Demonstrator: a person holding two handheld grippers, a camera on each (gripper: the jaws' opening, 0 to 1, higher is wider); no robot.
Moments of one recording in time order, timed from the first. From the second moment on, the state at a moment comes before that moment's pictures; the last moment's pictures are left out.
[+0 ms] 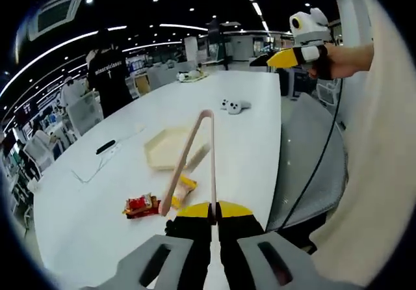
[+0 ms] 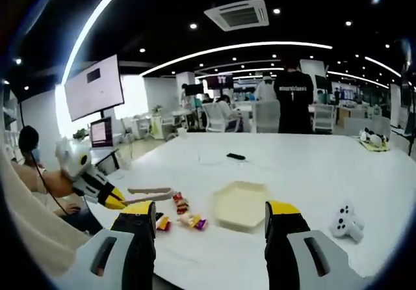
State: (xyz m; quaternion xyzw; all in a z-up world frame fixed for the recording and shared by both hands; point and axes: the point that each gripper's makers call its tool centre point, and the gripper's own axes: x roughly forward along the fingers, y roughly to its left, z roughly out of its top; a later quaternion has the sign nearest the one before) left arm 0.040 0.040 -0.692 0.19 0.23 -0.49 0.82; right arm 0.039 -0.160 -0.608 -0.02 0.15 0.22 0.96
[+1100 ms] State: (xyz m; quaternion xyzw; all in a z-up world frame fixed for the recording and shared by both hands) left arm 0.037 0.005 -0.622 0.10 0.16 -0.56 0.81; right arm 0.032 -0.141 -0.615 0.00 0.16 0.25 0.95
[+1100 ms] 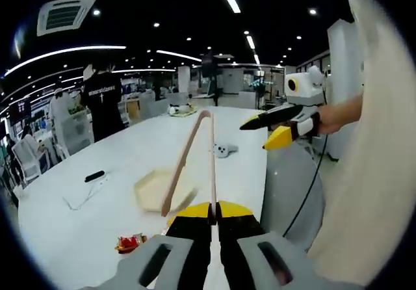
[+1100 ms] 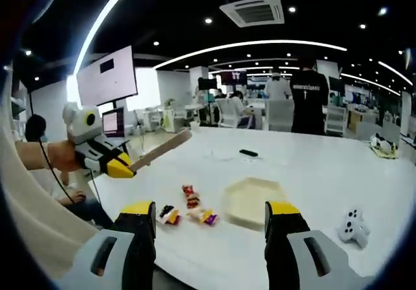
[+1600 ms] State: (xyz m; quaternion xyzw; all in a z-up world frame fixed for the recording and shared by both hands) left arm 0.023 -0.012 -0.602 0.08 0.13 -0.59 0.79; right arm 0.029 -0.134 -0.618 -0.02 0.16 0.26 0.95
